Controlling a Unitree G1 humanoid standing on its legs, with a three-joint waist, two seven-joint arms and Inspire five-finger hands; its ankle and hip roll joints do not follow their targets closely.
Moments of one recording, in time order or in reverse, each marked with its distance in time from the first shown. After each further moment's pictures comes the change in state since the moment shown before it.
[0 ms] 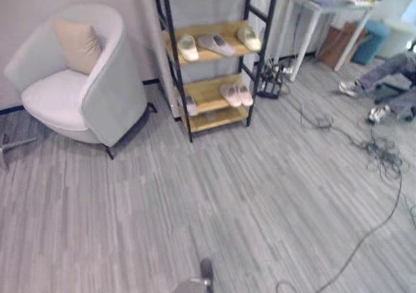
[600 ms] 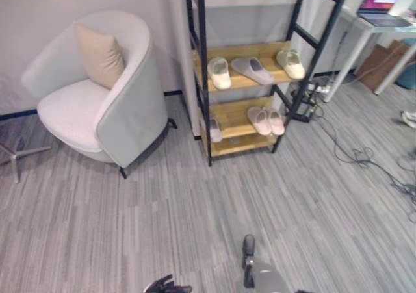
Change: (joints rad) left arm -0.135 -0.009 -0.182 -0.028 0.160 -0.049 0.010; right arm 0.038 0.018 -0.032 0.004 -0.023 0.020 0.019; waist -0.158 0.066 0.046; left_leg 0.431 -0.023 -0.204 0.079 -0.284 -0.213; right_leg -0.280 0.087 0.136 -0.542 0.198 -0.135
